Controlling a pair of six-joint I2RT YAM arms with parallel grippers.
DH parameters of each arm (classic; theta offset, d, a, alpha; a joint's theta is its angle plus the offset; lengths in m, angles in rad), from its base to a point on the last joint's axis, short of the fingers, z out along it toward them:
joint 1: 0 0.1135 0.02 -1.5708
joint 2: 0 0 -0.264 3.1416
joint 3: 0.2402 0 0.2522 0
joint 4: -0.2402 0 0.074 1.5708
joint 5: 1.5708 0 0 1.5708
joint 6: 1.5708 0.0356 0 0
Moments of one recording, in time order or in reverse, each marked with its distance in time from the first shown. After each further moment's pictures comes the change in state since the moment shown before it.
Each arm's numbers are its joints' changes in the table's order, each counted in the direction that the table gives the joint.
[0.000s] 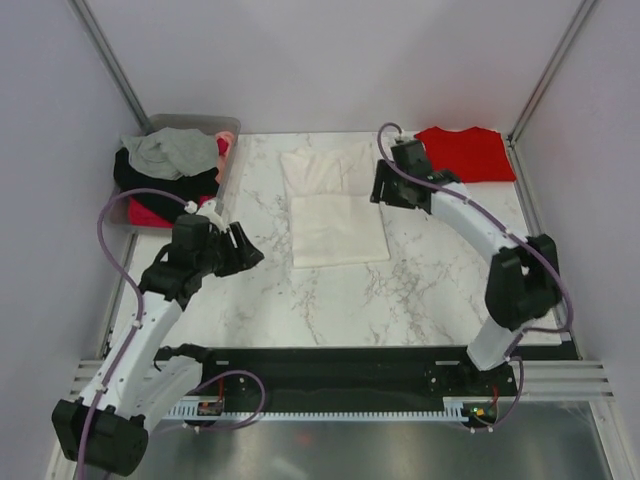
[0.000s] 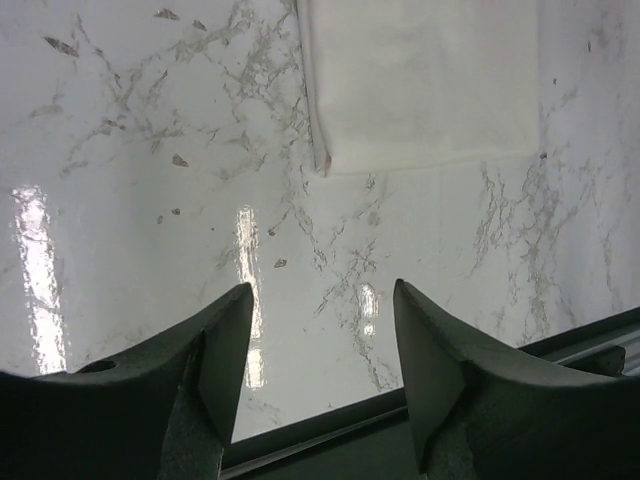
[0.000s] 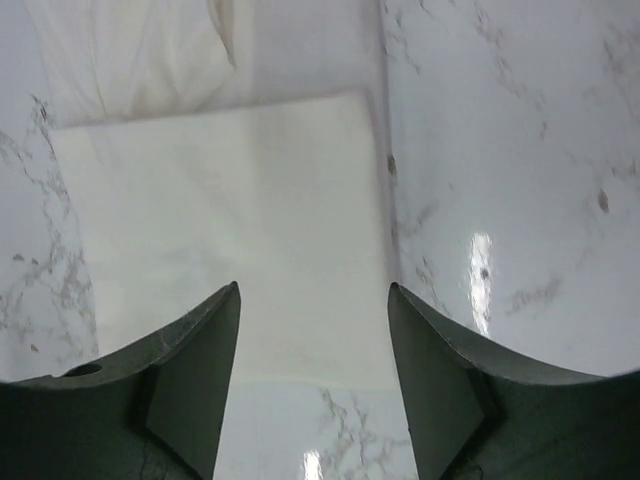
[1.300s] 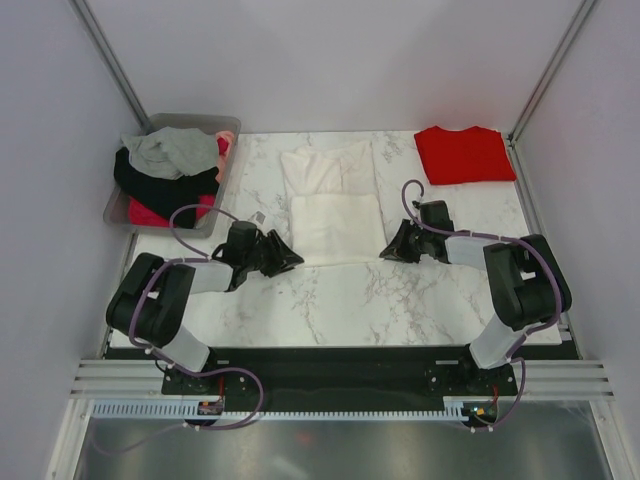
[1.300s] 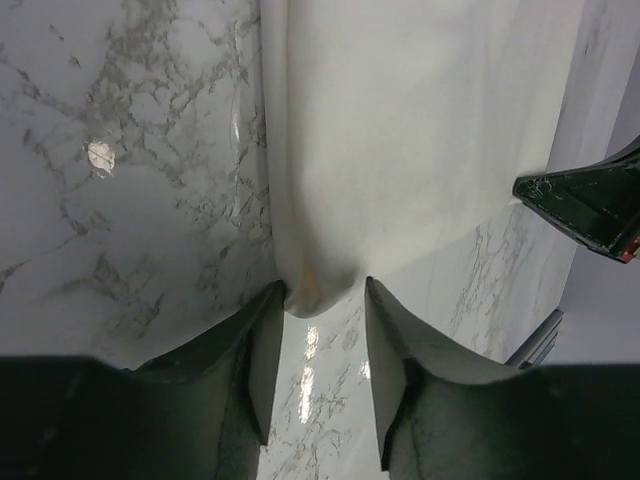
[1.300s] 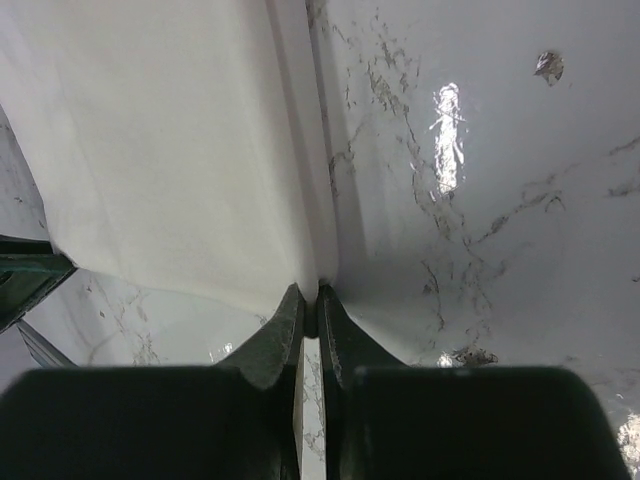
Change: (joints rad) left arm -0.104 0.741 -0.254 0.975 0.190 -0.338; right arm -0.162 -0.123 -0.763 0.535 -0.498 0.157
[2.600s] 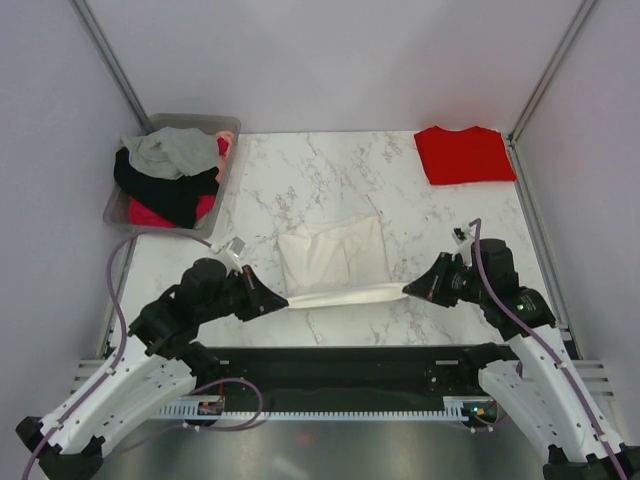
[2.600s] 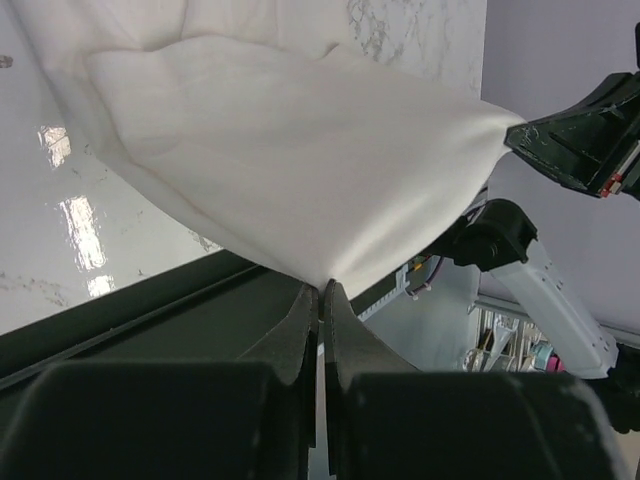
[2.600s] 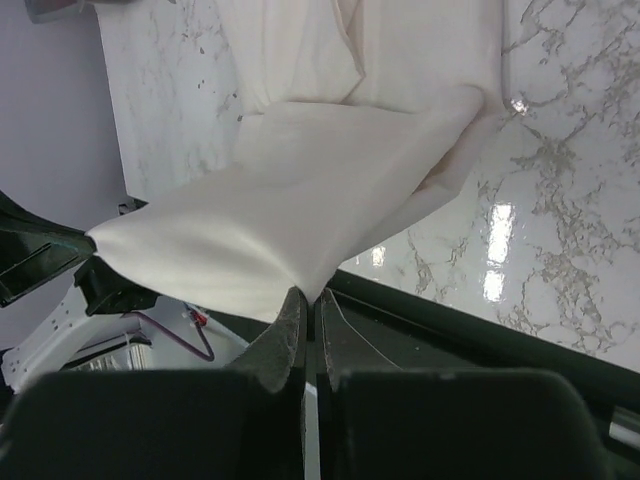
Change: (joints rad) left arm -0.346 -1.060 0.066 -0.979 -0.165 -0.164; right arm 0.035 -1.072 -0.123 -0.741 -0.067 0.099
